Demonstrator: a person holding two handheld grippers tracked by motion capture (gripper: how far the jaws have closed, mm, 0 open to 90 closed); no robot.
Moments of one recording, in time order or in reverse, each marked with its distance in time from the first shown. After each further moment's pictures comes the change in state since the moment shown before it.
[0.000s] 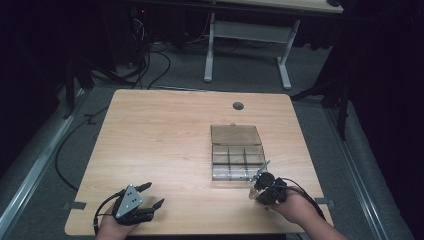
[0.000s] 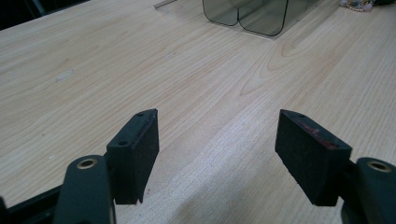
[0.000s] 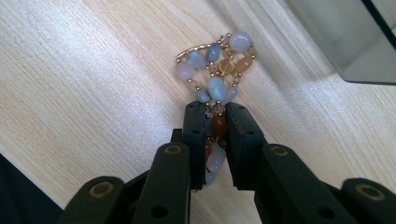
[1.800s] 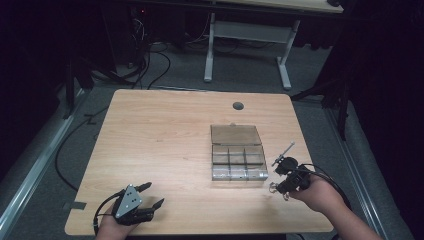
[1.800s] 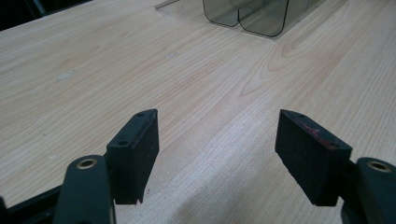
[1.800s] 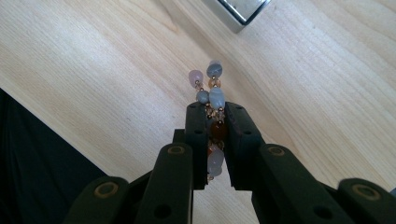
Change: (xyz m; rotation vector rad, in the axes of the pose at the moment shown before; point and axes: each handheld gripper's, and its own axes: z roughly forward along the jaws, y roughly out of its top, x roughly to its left) left arm 0.000 0.000 0.000 -0.001 0.000 -0.003; right arm -0.042 -0.017 -0.063 0.028 0.016 0.110
